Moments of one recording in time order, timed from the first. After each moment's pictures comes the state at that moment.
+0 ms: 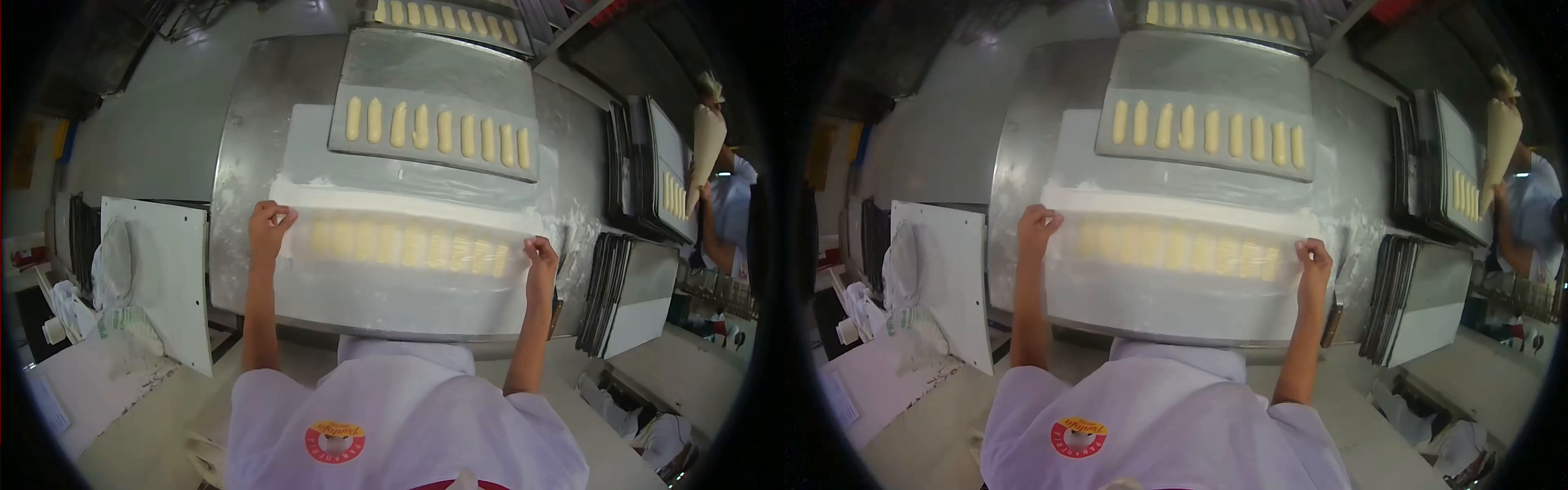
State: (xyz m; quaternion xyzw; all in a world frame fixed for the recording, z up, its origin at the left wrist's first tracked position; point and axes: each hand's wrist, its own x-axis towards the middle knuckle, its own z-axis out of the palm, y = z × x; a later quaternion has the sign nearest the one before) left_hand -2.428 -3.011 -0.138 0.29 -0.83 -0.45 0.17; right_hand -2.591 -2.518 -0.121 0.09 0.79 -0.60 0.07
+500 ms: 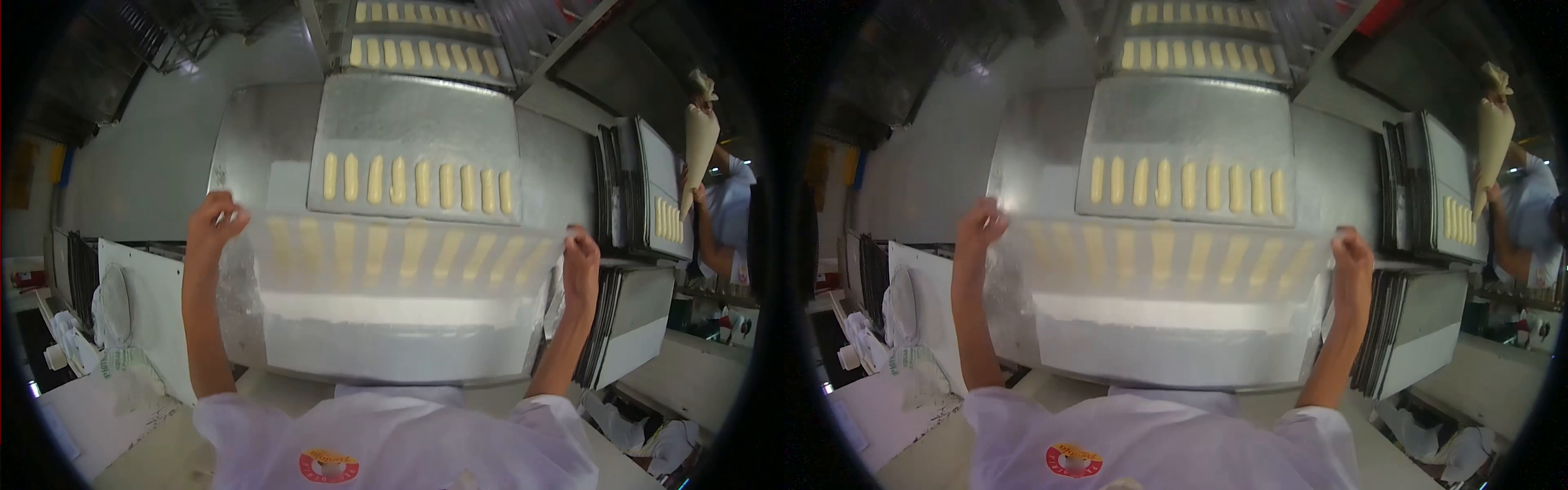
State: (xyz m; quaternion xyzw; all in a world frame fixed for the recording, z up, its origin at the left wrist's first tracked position) left_hand -2.518 -3.033 0.026 0.26 -0.77 -0.57 0.12; right_hand -2.691 -2.532 0.001 0.02 0.72 -0.69 0.05
